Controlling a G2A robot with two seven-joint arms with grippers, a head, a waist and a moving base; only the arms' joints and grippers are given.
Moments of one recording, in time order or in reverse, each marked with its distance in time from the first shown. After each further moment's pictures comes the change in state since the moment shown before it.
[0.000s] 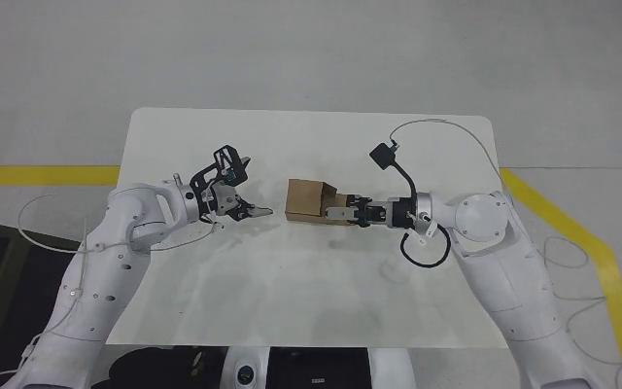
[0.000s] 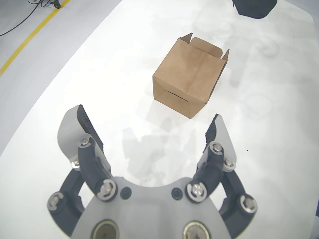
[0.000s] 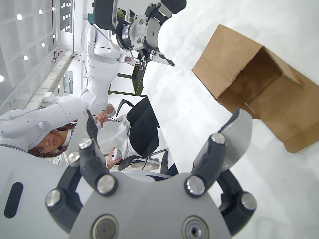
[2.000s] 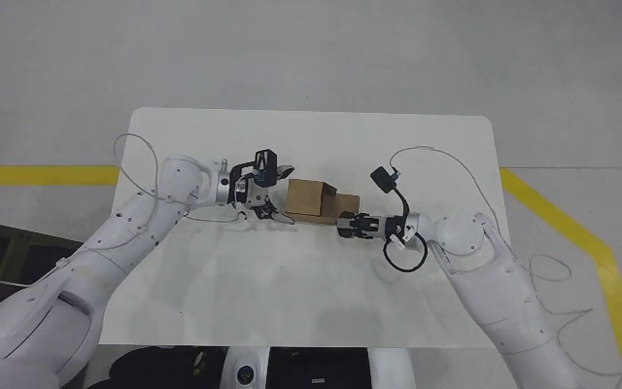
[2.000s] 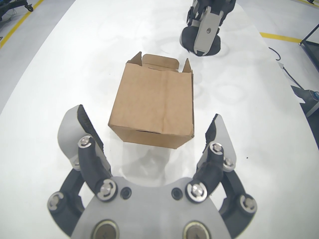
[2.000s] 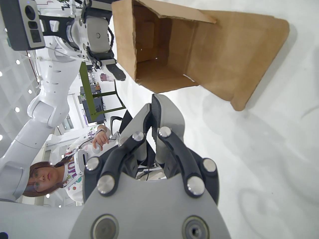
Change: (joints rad) left arm -0.557 -0.035 0.742 0.568 0.229 -0.171 0.773; right arm -0.064 0.005 -0.058 0.105 -0.117 0.189 -0.139
